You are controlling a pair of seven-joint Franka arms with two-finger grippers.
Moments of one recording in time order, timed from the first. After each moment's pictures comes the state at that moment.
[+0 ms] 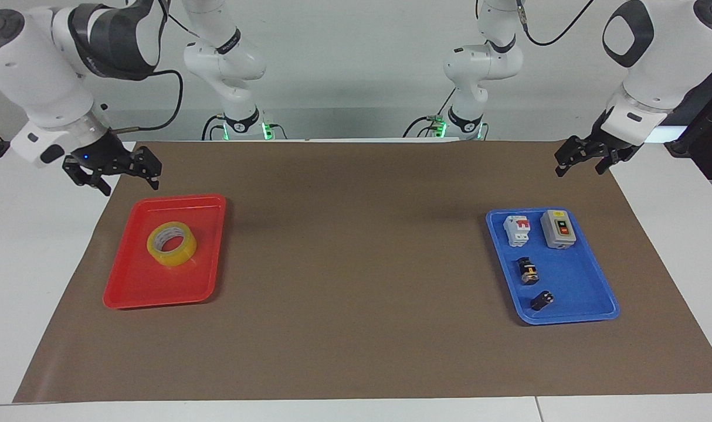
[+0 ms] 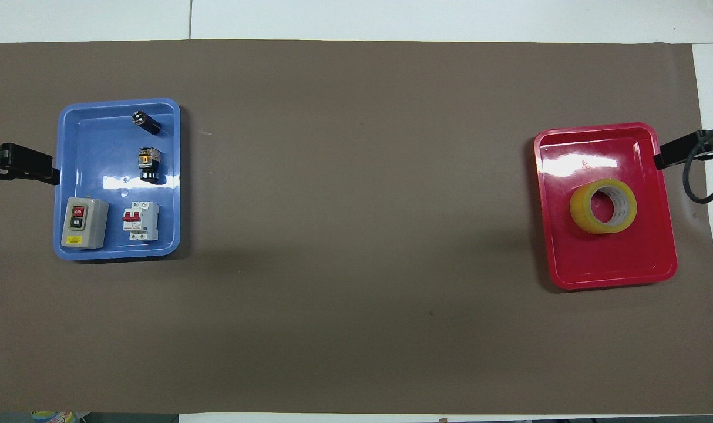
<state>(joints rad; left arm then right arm) 0.00 0.01 0.00 -1.63 -0.02 1.60 0.01 -0.13 0.07 0.02 -1.54 -0.01 1.57 -0.25</state>
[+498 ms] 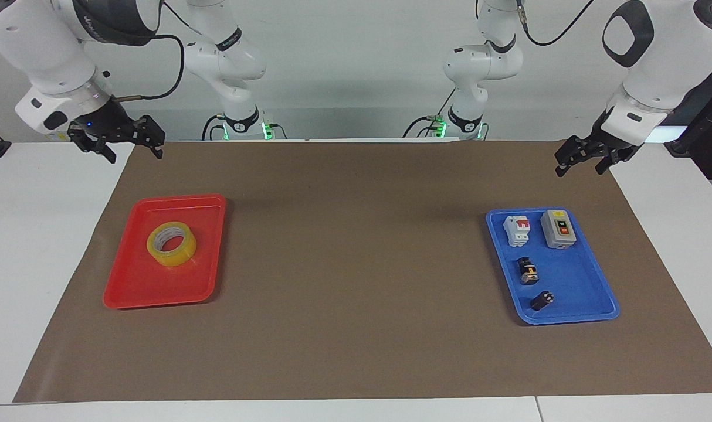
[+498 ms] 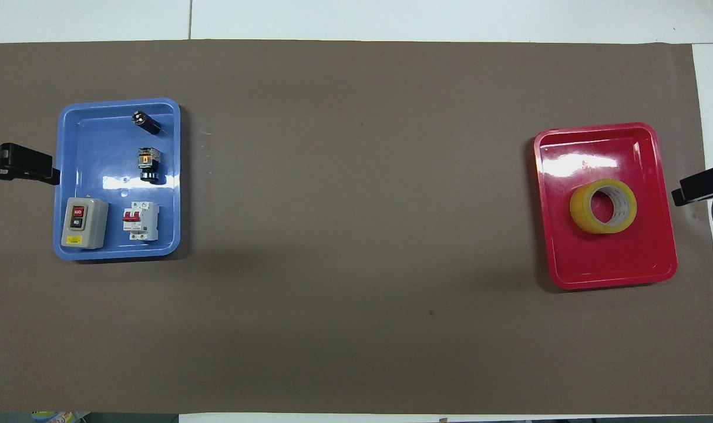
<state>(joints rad) 0.00 0.01 0.00 -1.63 -0.02 1.60 0.01 -0.14 -0.01 0.01 -1.62 -0.01 1.47 -0.20</state>
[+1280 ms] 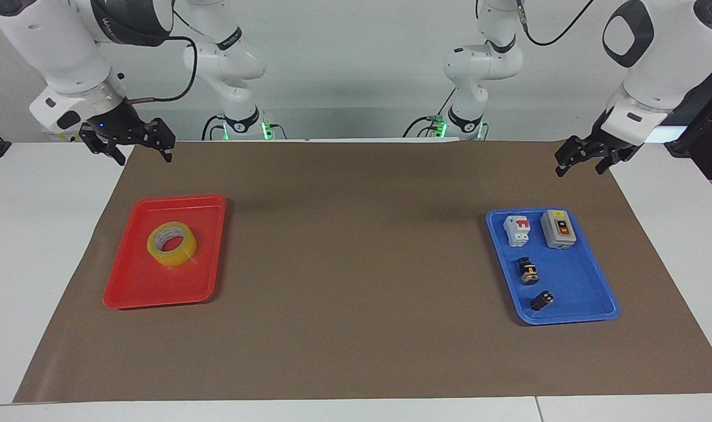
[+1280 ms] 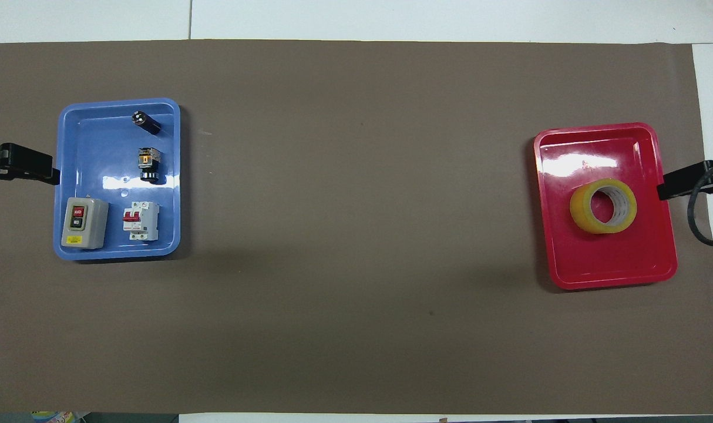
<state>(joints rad) 0.00 0.01 0.00 -1.63 -0.02 1.60 0.01 -0.10 -0.03 0.01 -1.62 -0.01 1.54 -0.14</state>
